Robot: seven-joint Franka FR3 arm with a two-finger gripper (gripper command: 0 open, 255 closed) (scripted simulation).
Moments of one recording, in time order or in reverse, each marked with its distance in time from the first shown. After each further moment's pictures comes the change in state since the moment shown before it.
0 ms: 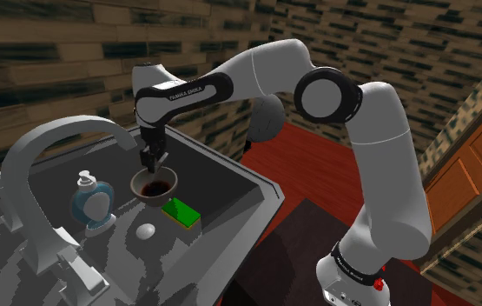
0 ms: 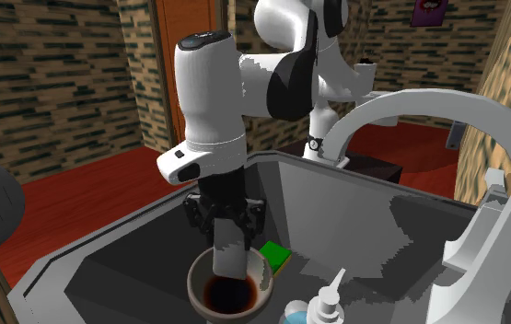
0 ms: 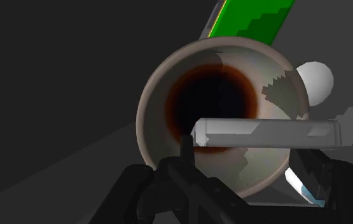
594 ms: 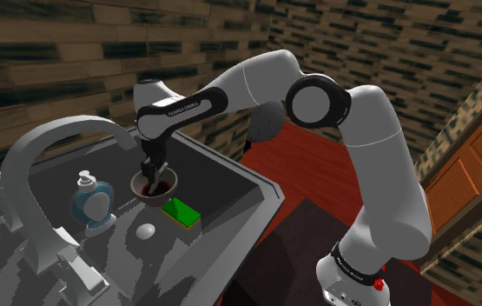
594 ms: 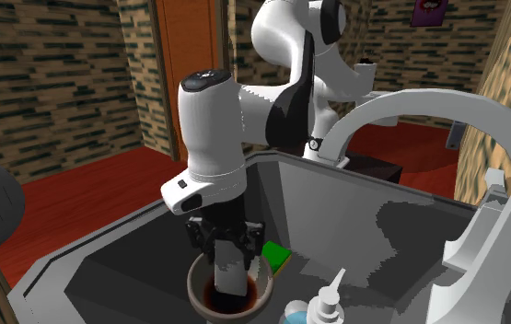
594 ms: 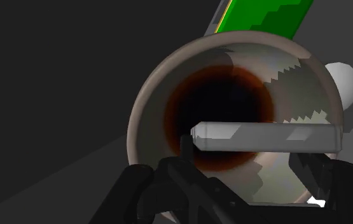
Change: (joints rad) arm 0.005 0.065 -0.010 -0.016 -0.013 0.080 0.004
